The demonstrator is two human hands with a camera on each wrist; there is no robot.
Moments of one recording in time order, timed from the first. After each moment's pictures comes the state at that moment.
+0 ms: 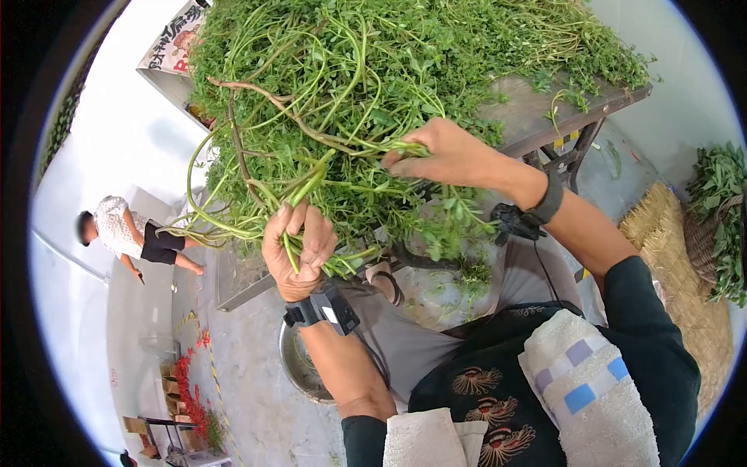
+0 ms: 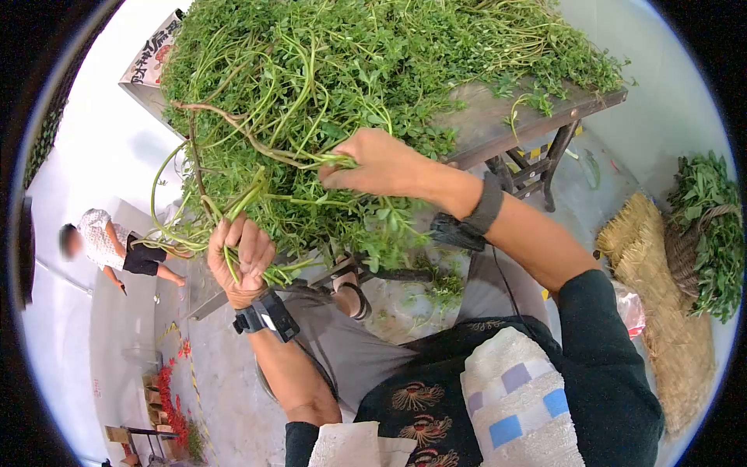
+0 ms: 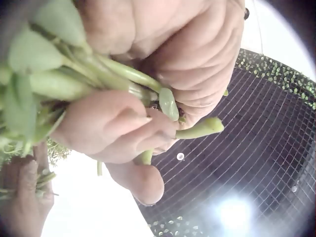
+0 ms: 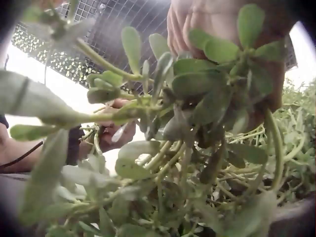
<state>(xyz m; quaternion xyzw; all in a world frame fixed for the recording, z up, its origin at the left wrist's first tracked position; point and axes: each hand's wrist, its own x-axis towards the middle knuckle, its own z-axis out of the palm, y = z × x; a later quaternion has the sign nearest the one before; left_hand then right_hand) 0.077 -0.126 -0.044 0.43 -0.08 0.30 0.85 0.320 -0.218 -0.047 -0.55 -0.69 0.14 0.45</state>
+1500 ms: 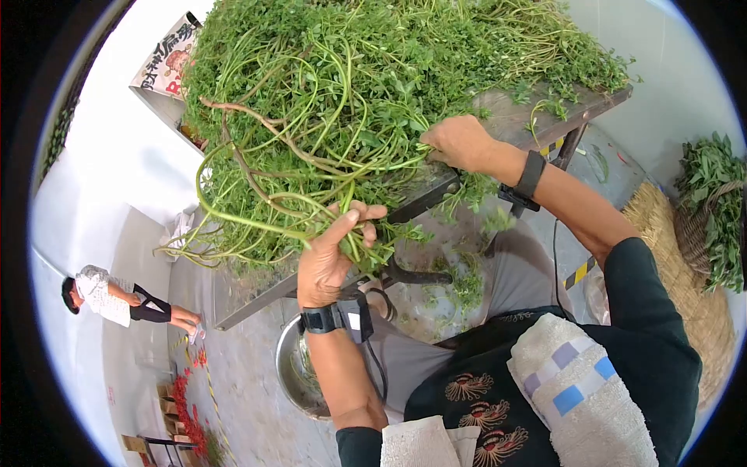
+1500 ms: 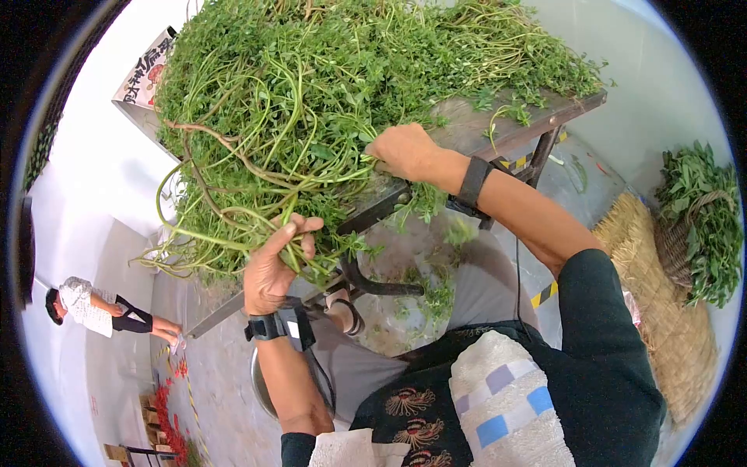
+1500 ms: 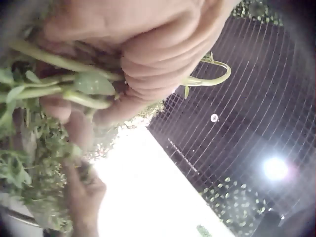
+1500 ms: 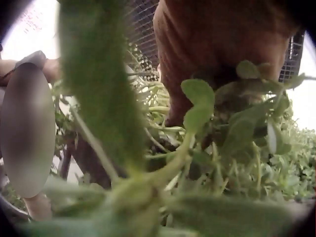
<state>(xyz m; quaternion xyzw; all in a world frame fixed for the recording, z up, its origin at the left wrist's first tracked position) 0.116 -0.146 -0.059 0.55 0.14 0.29 0.77 0.391 -0.205 -0.069 -0.70 -0.68 -0.16 0.11</state>
